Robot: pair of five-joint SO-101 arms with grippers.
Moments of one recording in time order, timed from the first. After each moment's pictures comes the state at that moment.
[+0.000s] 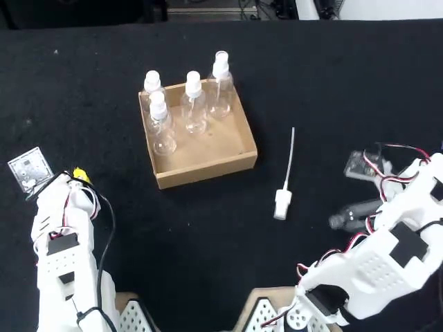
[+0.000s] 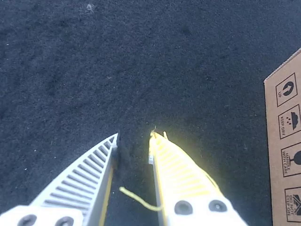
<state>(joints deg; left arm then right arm) -25.8 -57.9 89.5 8.7 8.7 48.8 15.4 14.5 73.2 101.8</state>
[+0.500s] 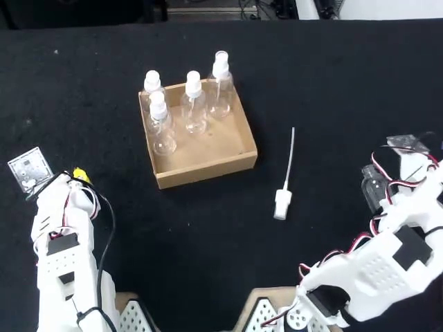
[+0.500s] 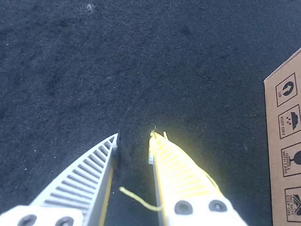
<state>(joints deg) -25.8 -57.9 89.5 8.7 8.7 51.3 15.4 14.5 68.6 58.6</state>
